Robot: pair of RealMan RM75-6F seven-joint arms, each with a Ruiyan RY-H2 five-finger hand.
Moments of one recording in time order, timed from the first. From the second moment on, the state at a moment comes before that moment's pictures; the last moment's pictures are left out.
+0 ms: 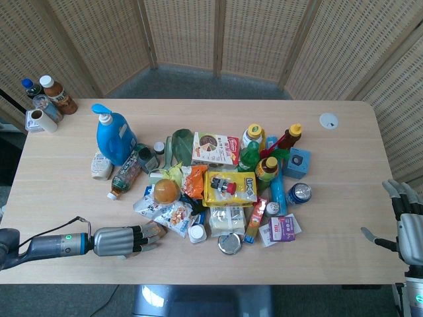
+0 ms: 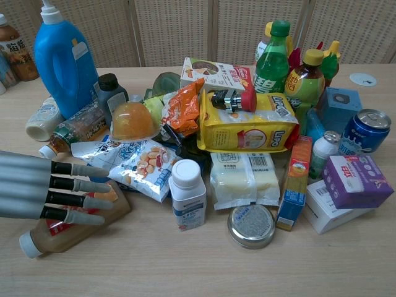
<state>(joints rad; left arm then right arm) -0.75 -1.50 0.32 -0.77 2.37 1.36 0.16 0.05 -1.07 0.12 -1.68 -1.46 1.53 0.10</state>
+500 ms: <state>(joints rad) -0.78 -1.55 0.35 -0.77 2.33 1.31 0.21 0.05 -1.07 0.13 -1.68 -1.45 1.53 0.12</state>
